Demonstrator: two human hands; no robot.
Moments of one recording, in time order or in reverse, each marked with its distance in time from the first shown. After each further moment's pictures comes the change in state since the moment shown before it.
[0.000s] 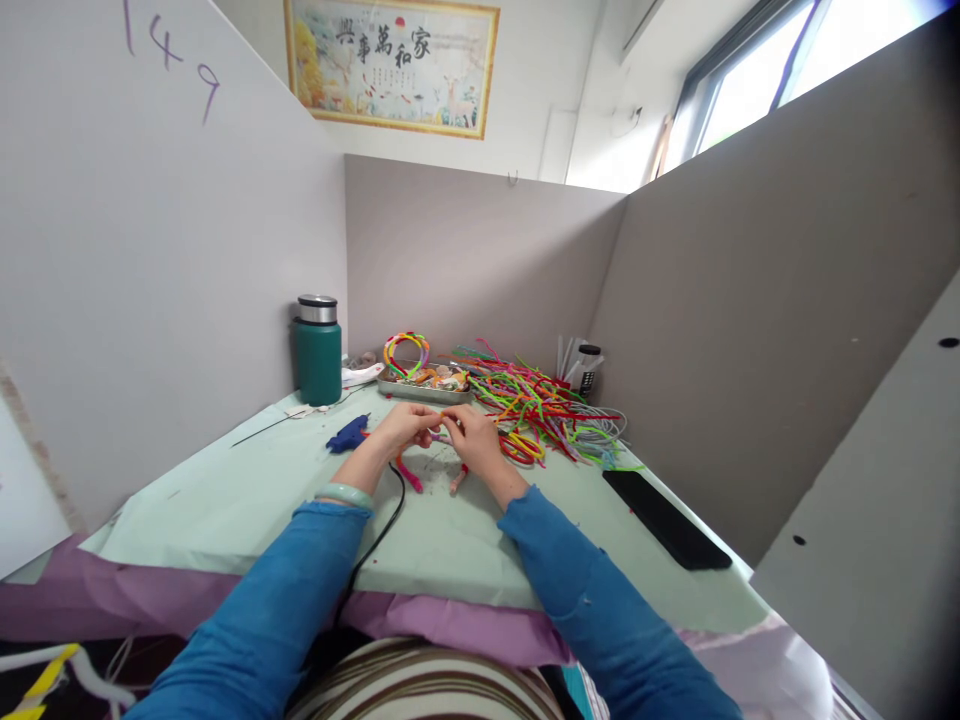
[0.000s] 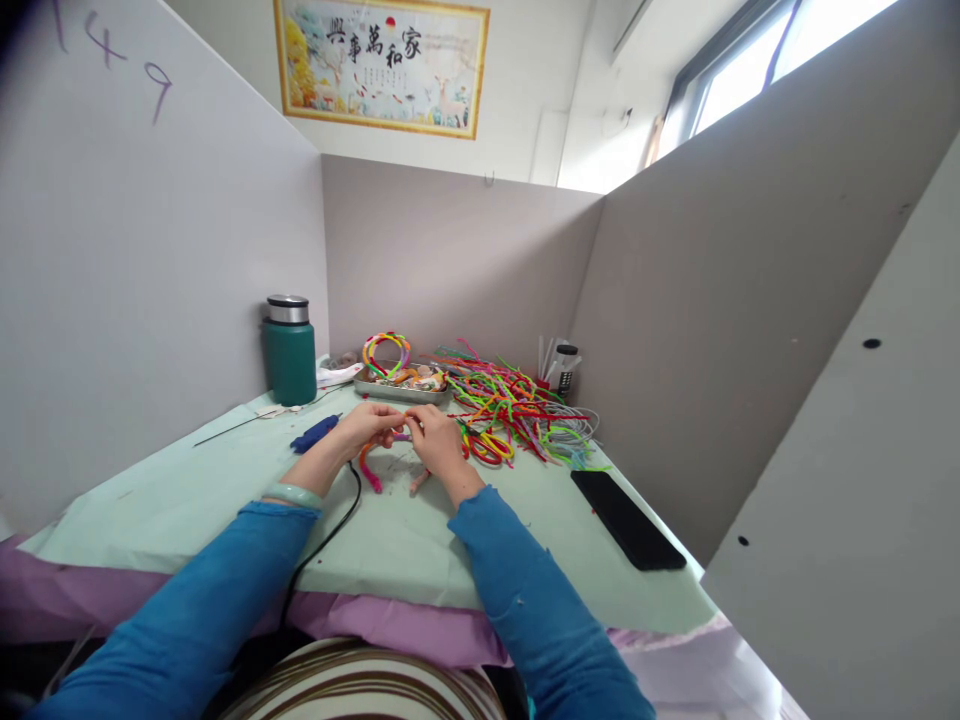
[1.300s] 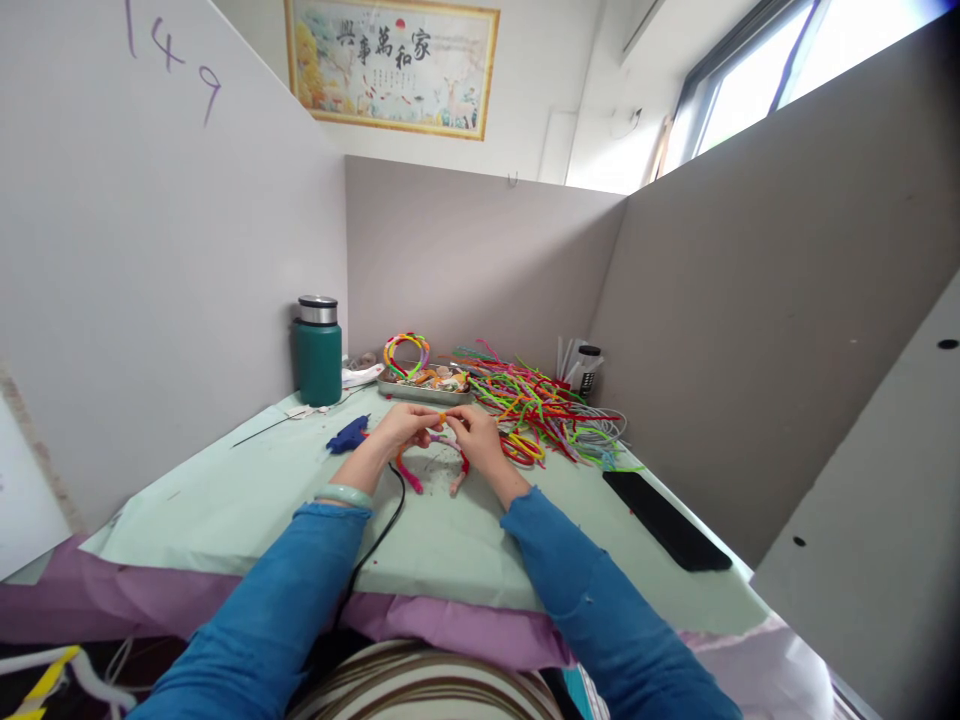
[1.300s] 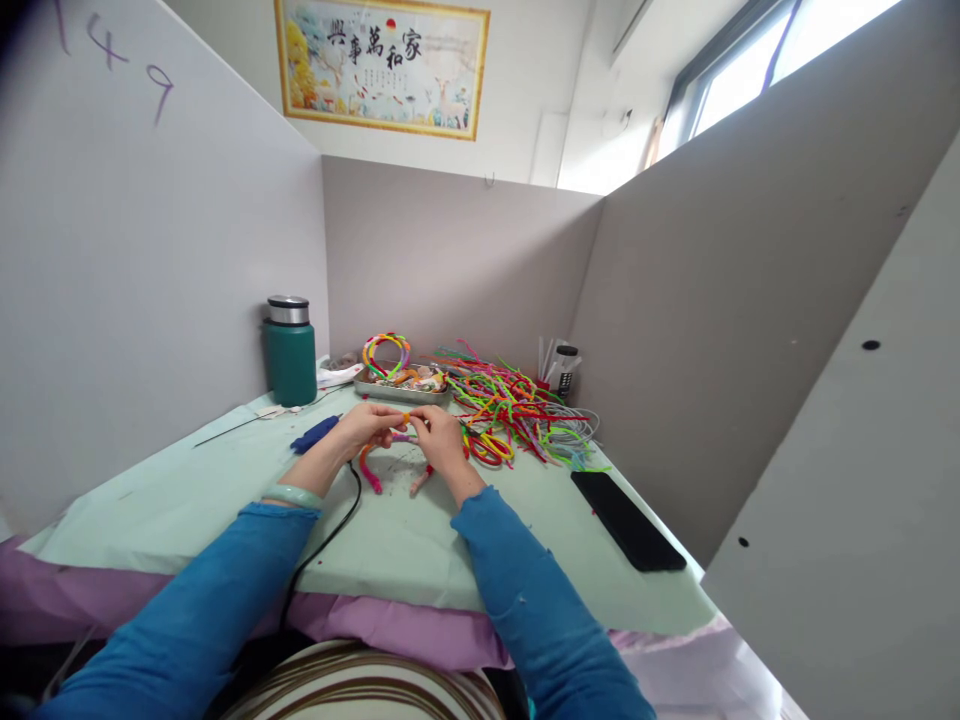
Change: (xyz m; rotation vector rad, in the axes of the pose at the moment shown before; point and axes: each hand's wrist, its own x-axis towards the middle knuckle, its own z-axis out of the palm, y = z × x) left_hand -0.003 0.004 0.000 -0.065 0.042 -0.032; right_hand 0.003 0.009 0.003 0.045 0.019 0.057
